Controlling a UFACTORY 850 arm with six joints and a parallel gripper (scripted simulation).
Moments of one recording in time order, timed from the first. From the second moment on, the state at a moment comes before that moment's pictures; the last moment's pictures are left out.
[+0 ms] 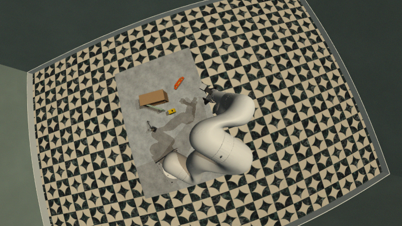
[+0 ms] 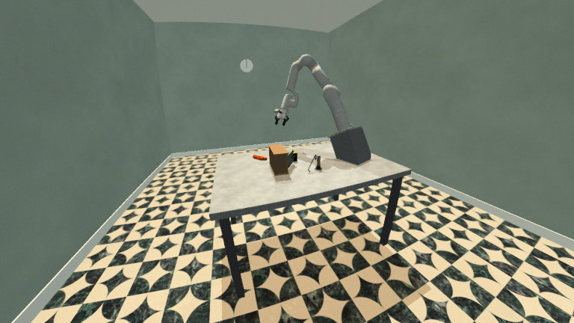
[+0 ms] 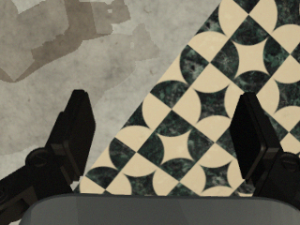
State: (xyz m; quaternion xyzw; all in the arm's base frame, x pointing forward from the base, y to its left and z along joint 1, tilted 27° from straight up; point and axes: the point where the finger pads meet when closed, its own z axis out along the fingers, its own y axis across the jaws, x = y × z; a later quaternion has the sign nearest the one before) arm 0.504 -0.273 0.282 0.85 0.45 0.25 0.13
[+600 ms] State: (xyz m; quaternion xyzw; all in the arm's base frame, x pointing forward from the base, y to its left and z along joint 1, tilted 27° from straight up) arm 0.581 -0.098 0.177 0.85 0.47 0.17 0.14
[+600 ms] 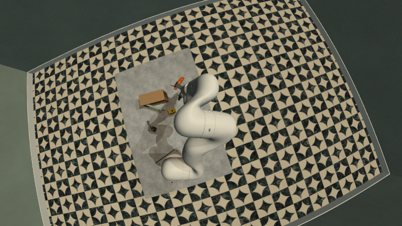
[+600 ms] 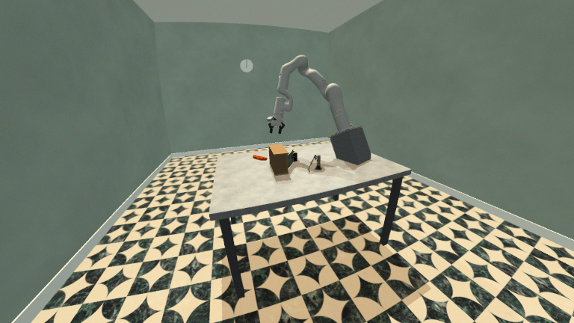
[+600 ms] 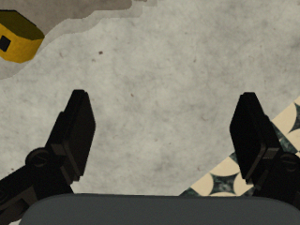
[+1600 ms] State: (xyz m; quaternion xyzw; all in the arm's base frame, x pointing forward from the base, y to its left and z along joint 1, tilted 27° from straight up) arm 0.542 0.045 0.102 0.84 0.50 0.07 0.18
